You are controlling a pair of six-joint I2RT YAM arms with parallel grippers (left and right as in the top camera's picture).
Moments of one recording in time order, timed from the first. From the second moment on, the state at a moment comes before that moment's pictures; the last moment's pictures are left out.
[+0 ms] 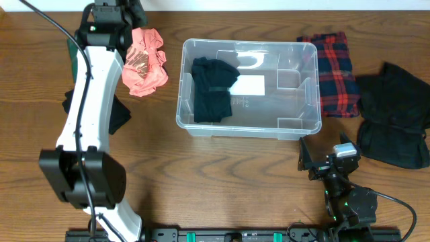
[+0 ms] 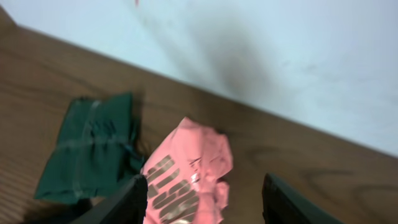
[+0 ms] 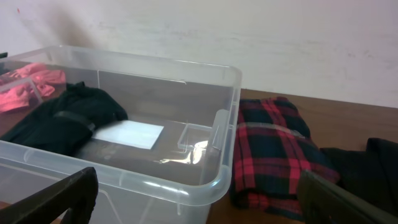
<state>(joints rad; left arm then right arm) -0.05 1.89 1.85 -0.62 -0.22 -0.32 0.12 0.01 0.01 -0.07 -0.06 -0.02</state>
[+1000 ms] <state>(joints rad) -0.05 2.29 1.85 -0.56 -0.22 -0.25 0.12 0.01 0.01 -0.07 -0.06 -0.02</state>
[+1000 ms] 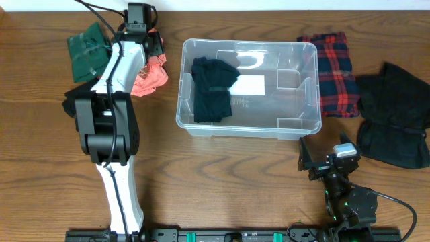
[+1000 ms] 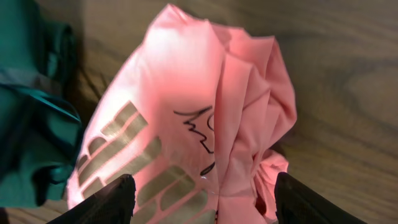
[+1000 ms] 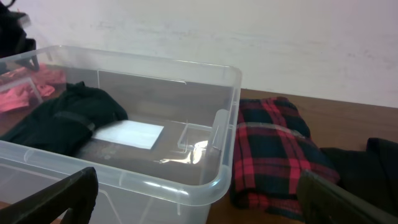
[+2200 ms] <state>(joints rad) -0.07 2.32 1.81 -0.64 -0.24 -0.25 0.12 0.01 0.01 -0.07 -0.06 -0.02</state>
